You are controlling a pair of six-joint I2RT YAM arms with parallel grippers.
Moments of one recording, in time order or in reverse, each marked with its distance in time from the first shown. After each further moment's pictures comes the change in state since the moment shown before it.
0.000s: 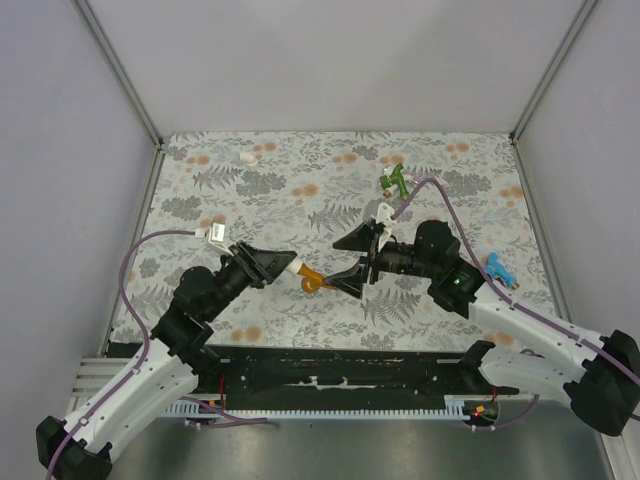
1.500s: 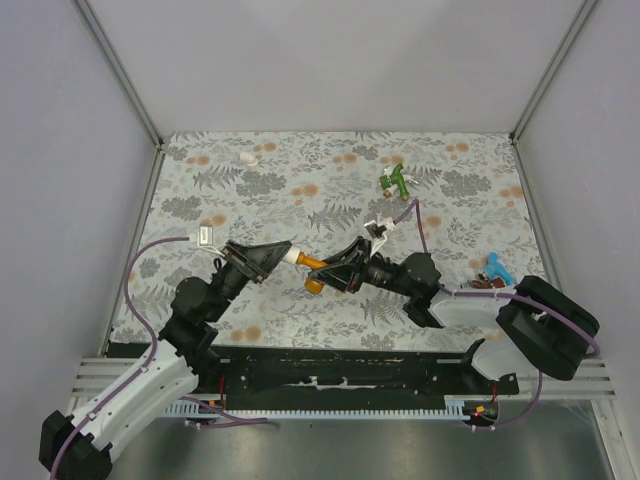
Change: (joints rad) left arm 0.000 0.015 -0.093 0.284 -0.061 -0.202; right arm 0.073 0.353 -0.315 0.999 0.145 0.455
